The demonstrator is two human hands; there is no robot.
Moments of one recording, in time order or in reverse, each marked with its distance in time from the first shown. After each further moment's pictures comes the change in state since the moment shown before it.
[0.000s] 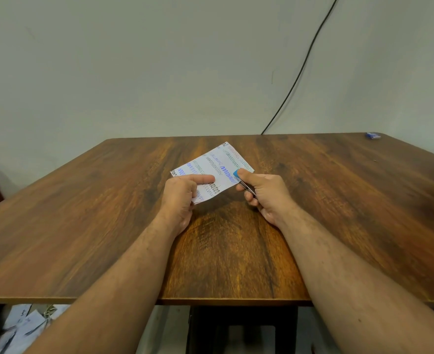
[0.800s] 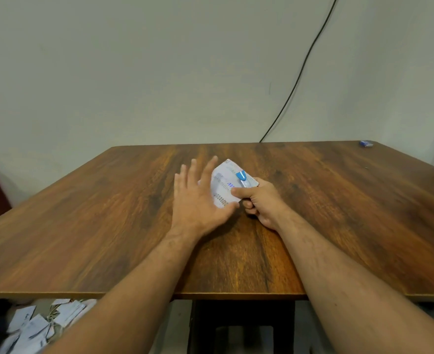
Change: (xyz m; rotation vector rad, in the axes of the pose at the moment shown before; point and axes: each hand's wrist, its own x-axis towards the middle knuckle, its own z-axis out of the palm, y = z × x) left_hand 0.000 -0.017 0.005 1.303 0.127 0.733; right_hand -0.004 -0.002 -0.001 -0.012 -0.113 0.020
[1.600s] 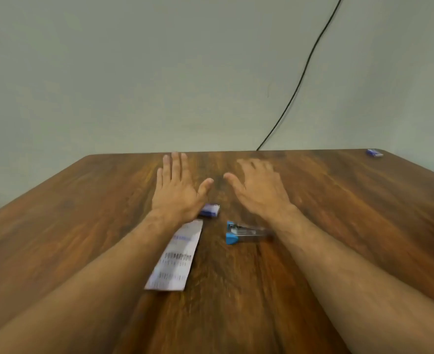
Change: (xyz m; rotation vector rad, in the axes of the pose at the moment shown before) left_hand 0.117 -0.046 0.035 0.230 -0.231 -0.117; right_hand 0.095 -0.040 -0.003 -1.411 0.305 -0.496
